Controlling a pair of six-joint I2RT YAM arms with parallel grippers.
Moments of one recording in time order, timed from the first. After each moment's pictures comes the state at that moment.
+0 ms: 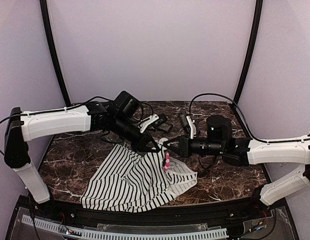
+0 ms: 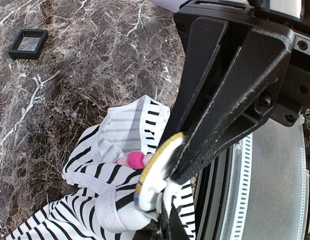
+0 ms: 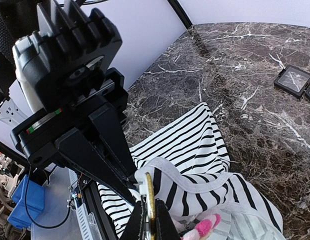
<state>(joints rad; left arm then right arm) -0.91 1.71 1.42 -0.53 0.53 0.05 0.91 1.26 0.69 0.29 -0.25 0.54</state>
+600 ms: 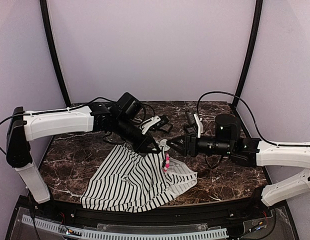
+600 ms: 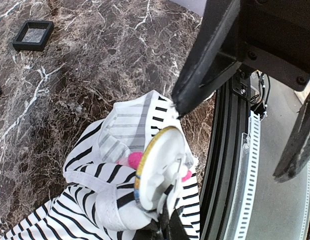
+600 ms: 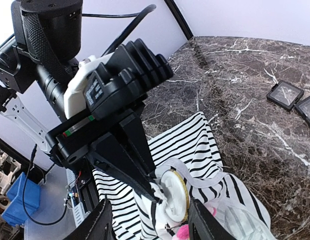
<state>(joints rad) -0.92 1.73 1.43 -0.55 0.49 0.04 0.91 1.16 0.68 0.24 -0.25 0.49</state>
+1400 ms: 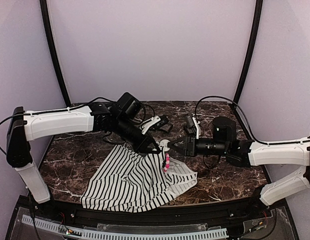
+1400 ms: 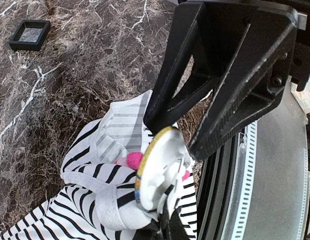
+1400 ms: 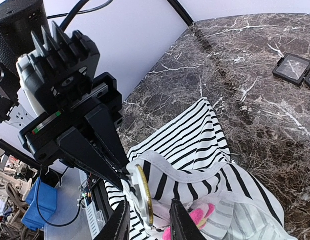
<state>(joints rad) -0.92 1.74 1.43 -0.55 0.51 0.04 0.83 1.24 0.61 0.38 -0.39 0.60</state>
